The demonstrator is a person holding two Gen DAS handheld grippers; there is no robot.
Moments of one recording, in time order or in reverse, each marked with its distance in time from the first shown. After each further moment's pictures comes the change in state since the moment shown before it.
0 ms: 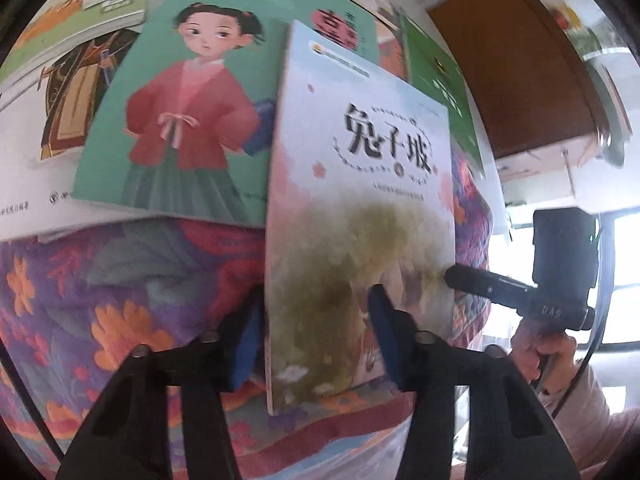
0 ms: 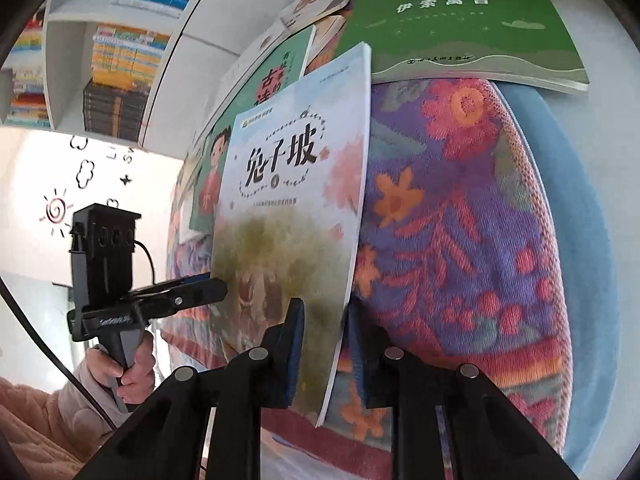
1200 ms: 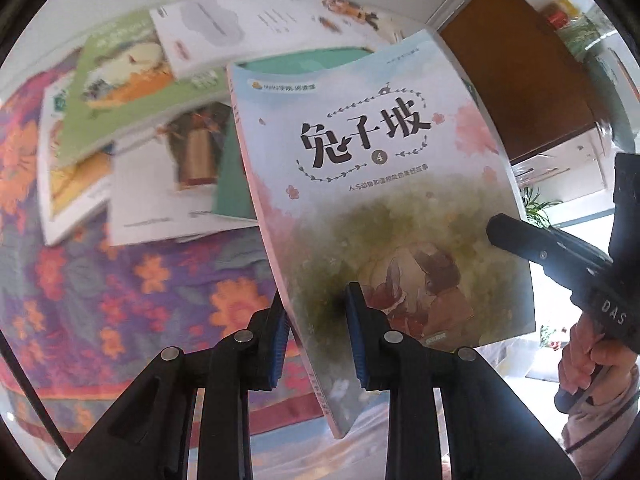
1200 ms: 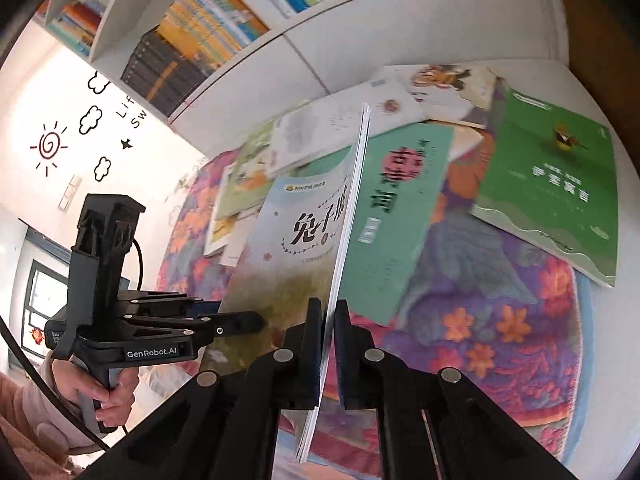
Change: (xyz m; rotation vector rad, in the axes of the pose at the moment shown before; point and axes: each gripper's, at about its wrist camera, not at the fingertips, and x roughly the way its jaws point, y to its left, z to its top) left arm -0.096 -0.002 -0.031 0.069 -0.076 0.197; right arm -0.019 0.157 0.009 -0.314 -0.114 -0.182
